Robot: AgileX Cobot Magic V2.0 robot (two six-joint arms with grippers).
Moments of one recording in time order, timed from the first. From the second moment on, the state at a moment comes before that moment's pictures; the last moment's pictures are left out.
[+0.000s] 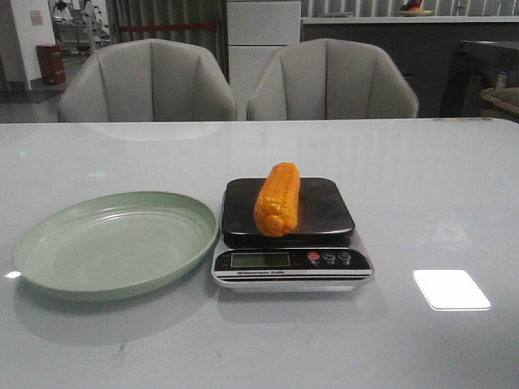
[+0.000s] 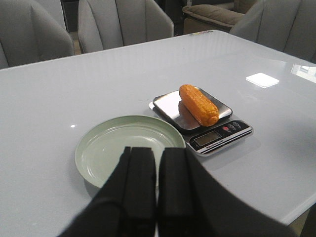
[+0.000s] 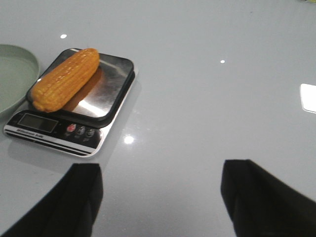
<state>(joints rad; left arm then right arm) -0.59 0.03 -0.41 0.07 0.65 -0.09 0.29 0.56 -0.40 0.00 0.37 0.03</state>
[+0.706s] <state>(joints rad) -0.59 0.03 -0.41 0.07 0.65 -0.09 0.54 1.41 -1.08 0.14 0.61 0.07</state>
